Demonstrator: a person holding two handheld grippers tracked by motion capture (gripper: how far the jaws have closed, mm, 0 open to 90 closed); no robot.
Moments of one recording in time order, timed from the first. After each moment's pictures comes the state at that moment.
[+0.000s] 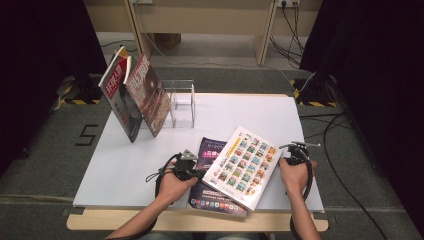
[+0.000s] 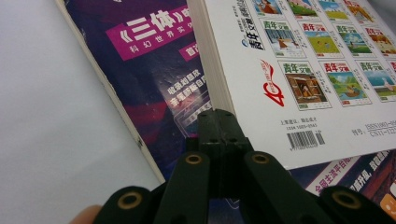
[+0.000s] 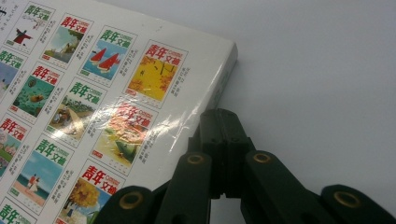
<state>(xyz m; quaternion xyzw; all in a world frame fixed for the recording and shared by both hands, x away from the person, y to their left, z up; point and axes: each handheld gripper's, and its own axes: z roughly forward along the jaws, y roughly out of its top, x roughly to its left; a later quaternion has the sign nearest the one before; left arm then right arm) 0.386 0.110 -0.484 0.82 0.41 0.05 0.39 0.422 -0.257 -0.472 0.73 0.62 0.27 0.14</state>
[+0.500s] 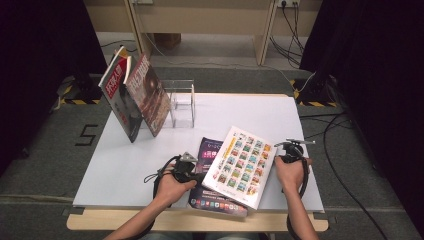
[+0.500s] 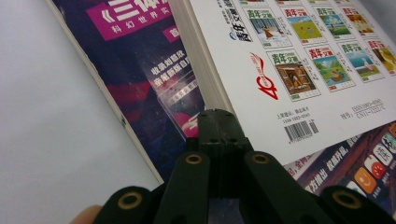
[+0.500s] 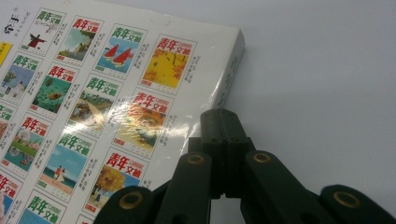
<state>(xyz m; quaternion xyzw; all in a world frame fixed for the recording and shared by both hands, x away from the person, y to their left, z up) 0.378 0.114 -0.481 0.83 0.41 0.03 0.38 0.427 -0.242 -0.467 0.72 0.63 0.28 0.13</state>
